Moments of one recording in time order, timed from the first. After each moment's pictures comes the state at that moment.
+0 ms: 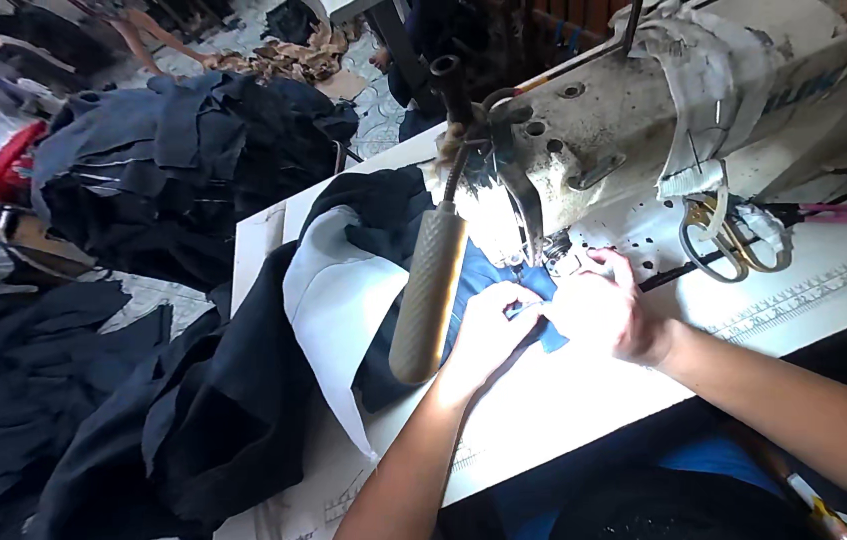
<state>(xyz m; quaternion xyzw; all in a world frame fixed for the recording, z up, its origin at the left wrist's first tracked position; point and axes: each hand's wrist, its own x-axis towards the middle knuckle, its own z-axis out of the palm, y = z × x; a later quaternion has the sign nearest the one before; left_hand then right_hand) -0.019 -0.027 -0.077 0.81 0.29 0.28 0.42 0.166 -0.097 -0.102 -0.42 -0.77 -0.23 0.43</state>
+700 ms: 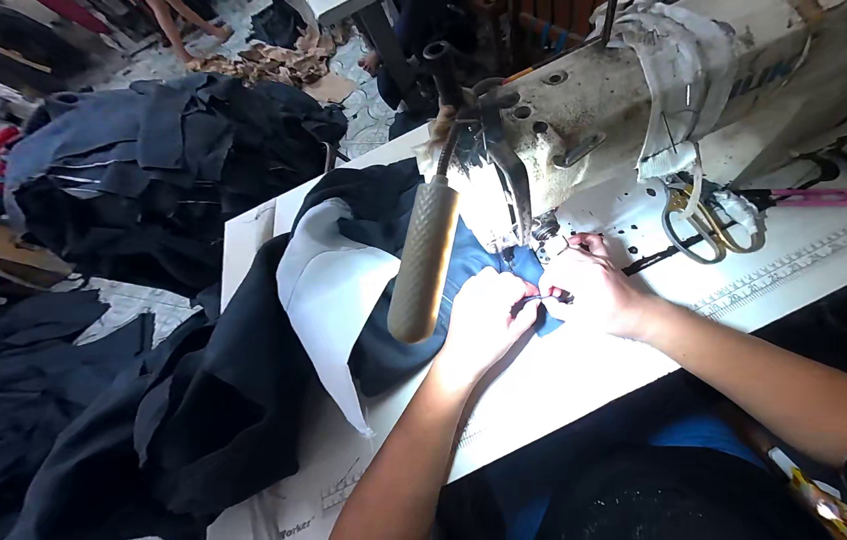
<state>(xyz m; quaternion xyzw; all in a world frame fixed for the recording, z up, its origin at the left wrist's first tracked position) -0.020 -0.032 -0.084 0.91 0.22 0.31 0.15 0.167 -0.104 -0.088 -0.51 -0.77 0.02 0.39</state>
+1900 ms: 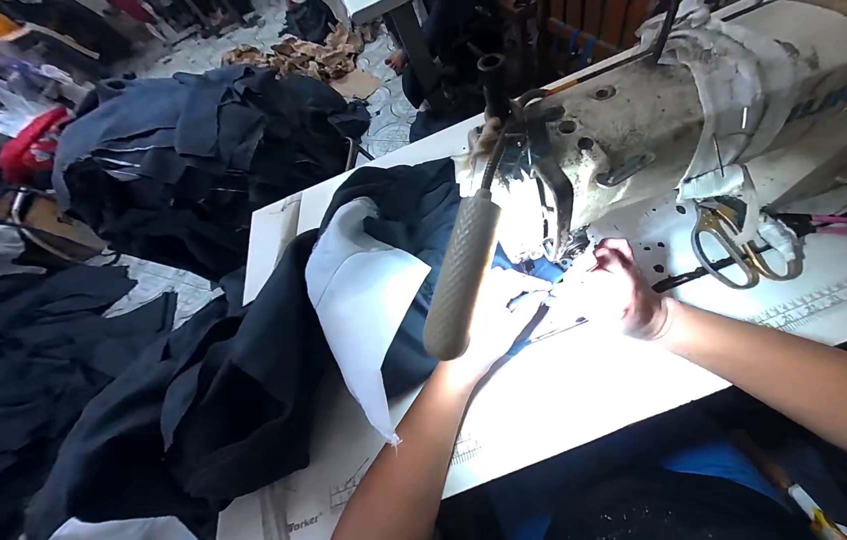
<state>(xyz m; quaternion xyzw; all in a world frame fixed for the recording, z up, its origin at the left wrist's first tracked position) -0.022 -0.025 -0.071 0.85 0.26 0.36 0.29 0.180 -0.079 -0.103 -0.38 -0.78 -0.18 0.46</state>
